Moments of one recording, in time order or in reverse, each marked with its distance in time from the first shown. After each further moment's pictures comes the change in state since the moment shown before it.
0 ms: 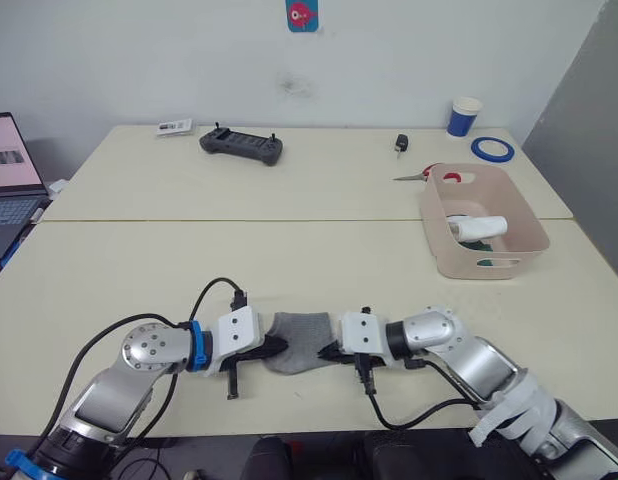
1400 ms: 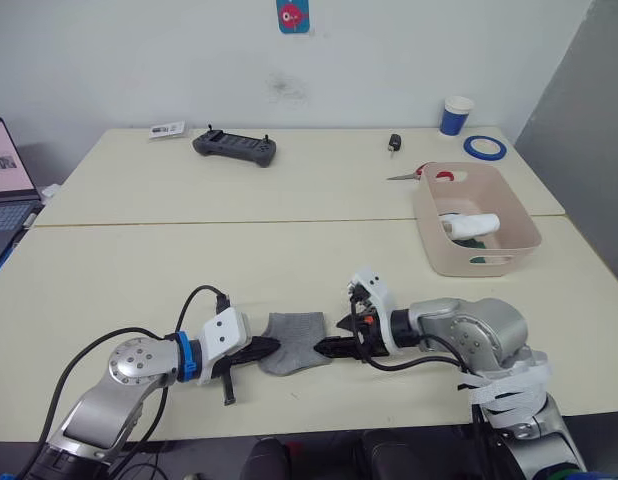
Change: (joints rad) left arm 0.091 -0.027 0.072 -0.013 -0.064 0.028 0.048; right arm -0.105 0.342 -0.394 -0.087 0.469 1.150 -0.414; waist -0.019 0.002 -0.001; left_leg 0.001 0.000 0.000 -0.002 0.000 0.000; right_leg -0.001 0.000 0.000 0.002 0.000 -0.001
